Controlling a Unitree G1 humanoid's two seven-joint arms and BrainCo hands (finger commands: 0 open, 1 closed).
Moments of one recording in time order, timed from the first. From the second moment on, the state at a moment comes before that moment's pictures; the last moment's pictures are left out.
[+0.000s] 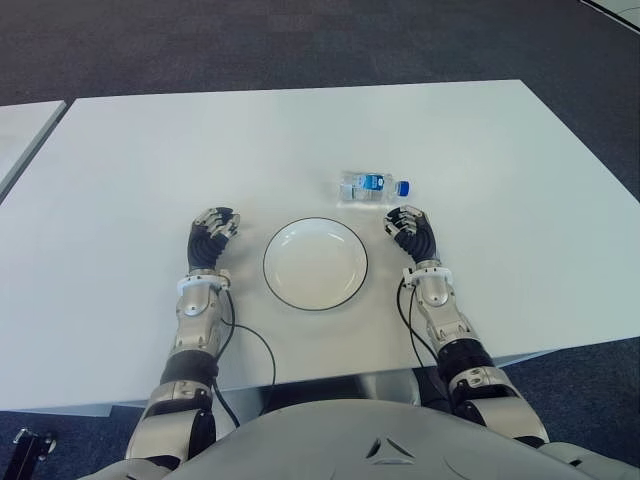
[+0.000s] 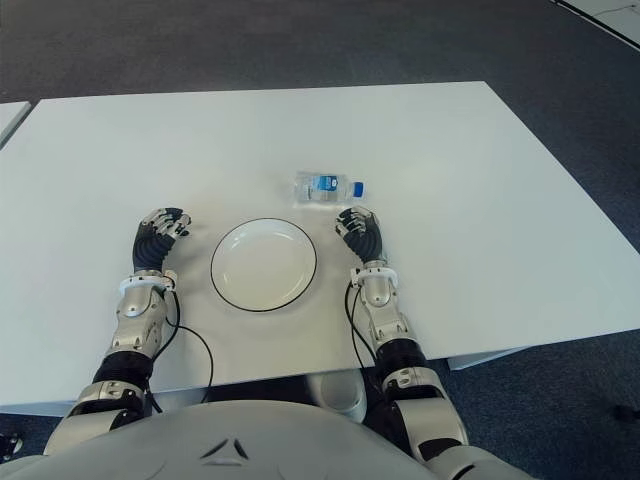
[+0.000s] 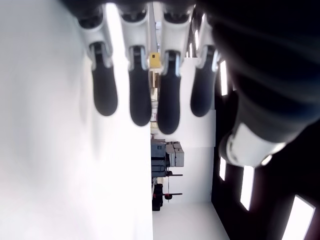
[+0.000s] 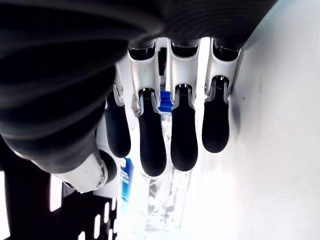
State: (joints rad) left arm -0.07 0.08 0.18 0.65 -0.08 -0.39 0.02; right arm -0.19 -0.10 0.04 0.65 -0.30 -0.39 -0.25
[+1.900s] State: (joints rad) left arm -0.03 0.07 0.18 0.58 -0.08 -0.38 0.06; right arm -0.67 -0.23 0.49 0.92 -0.79 0.06 -0.33
